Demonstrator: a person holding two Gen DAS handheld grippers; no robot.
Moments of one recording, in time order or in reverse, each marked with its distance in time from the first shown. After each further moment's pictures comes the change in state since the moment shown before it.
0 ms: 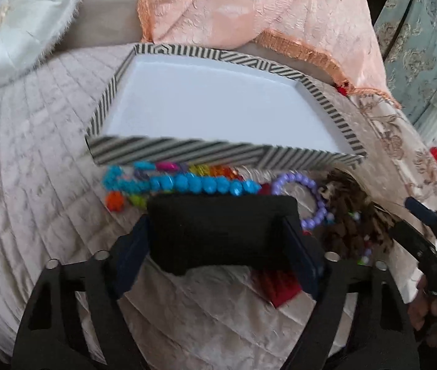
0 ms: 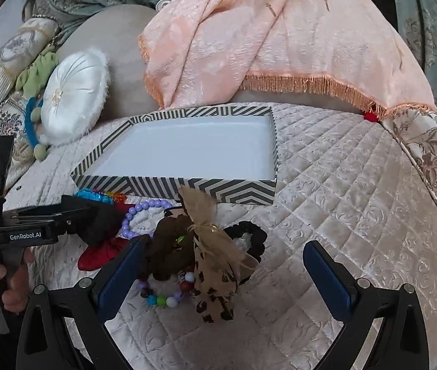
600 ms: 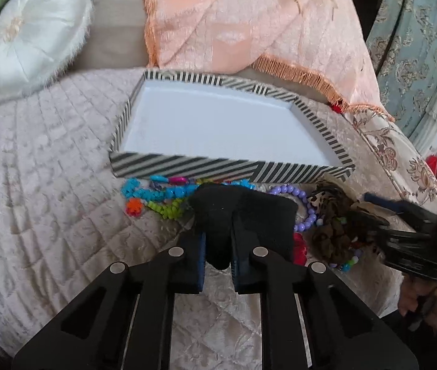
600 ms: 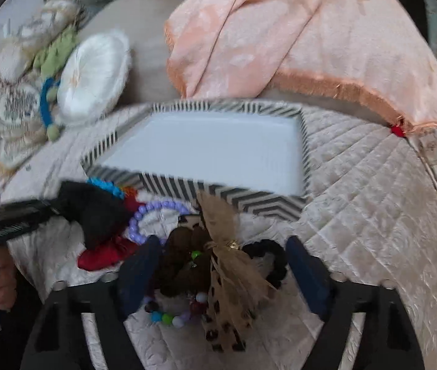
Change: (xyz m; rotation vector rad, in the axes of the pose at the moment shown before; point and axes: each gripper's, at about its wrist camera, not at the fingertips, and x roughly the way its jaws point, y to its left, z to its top) left arm -0.040 0.000 -0.012 0.016 -0.132 0.021; right arm 0.031 0.014 0.012 -0.114 0.061 0.071
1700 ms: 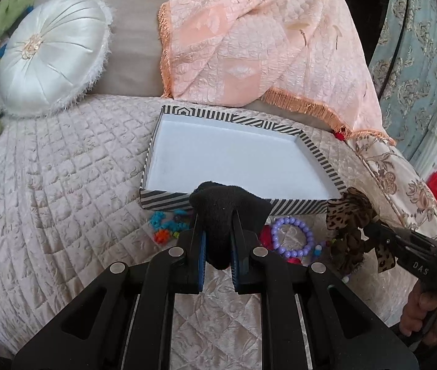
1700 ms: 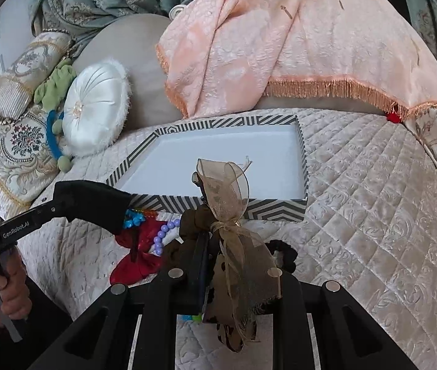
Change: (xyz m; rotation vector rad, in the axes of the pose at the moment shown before) left arm -0.027 0.012 0.018 -0.037 -0.096 0.027; right arm -0.034 -0.002 0.006 0.129 -0.079 0.055
